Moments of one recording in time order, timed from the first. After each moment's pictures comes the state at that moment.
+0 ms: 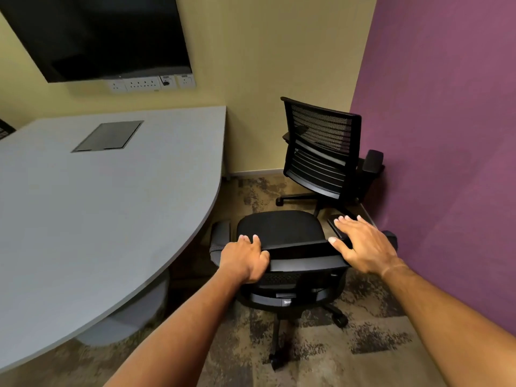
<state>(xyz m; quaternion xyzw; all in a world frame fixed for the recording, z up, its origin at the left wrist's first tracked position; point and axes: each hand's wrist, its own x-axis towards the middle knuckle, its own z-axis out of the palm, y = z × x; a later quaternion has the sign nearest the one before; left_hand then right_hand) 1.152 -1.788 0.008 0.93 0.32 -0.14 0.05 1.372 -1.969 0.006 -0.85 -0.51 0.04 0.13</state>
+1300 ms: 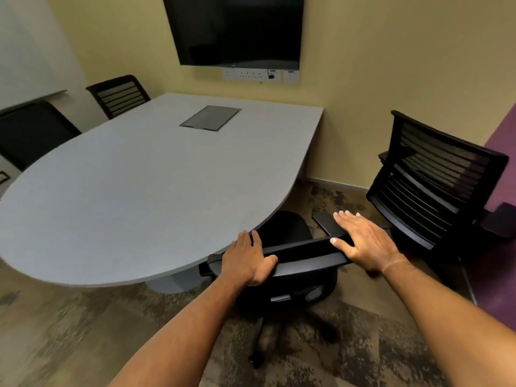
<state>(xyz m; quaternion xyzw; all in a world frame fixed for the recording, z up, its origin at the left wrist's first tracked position) 1.115 -1.720 0.001 0.81 0.56 -0.07 0.15 1.399 -1.770 -0.009 -0.69 -0.72 0.03 0.12</state>
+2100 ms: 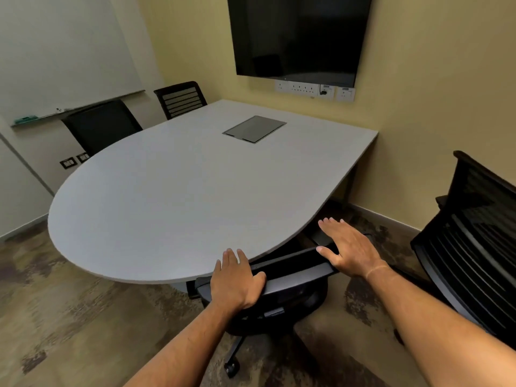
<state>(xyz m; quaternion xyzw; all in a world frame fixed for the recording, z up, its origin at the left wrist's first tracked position) 1.196 -1.682 0.002 0.68 0.72 -0.04 0.15 1.471 -1.615 -0.006 -0.56 -0.82 0.05 0.14</state>
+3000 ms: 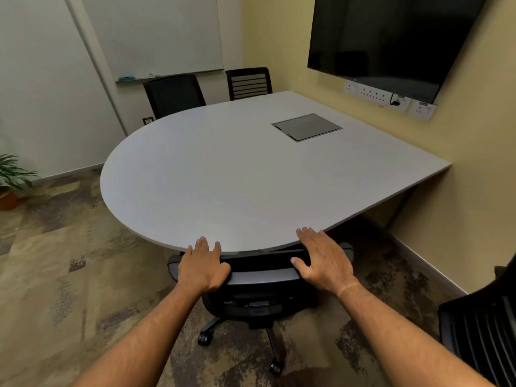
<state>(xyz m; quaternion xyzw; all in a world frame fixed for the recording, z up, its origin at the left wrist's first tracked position) 1.265 -1.660 0.002 0.53 0.83 -0.05 0.15 1.519 -1.541 -0.001 -0.40 -0.91 0.07 0.11</state>
